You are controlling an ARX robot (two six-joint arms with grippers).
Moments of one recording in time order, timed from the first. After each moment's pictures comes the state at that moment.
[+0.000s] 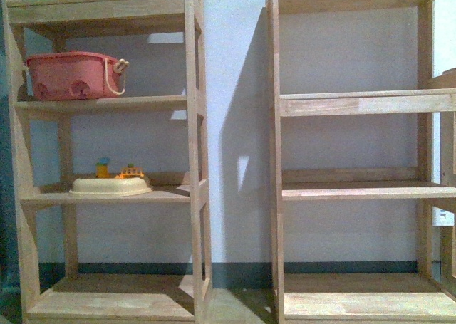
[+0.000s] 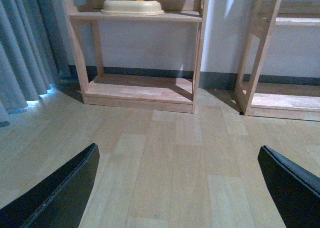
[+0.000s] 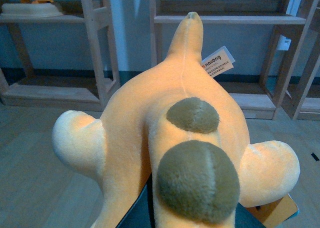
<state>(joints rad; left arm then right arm) 0.00 0.00 0.01 0.00 0.00 0.00 0.00 0.01 0.01 -0.01 0.00 0.01</state>
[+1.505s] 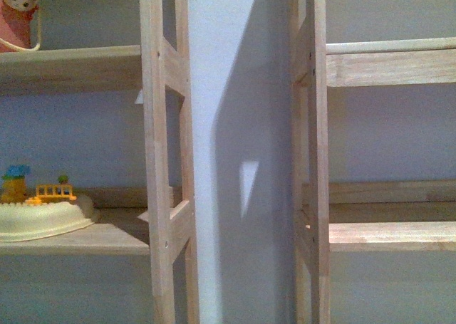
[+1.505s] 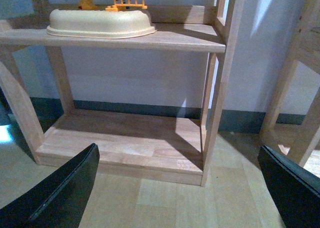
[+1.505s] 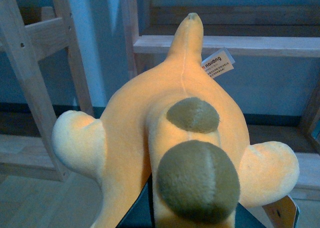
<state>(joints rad) 0.00 0.00 0.01 0.00 0.00 0.00 0.00 0.01 0.01 -0.01 0.00 0.01</state>
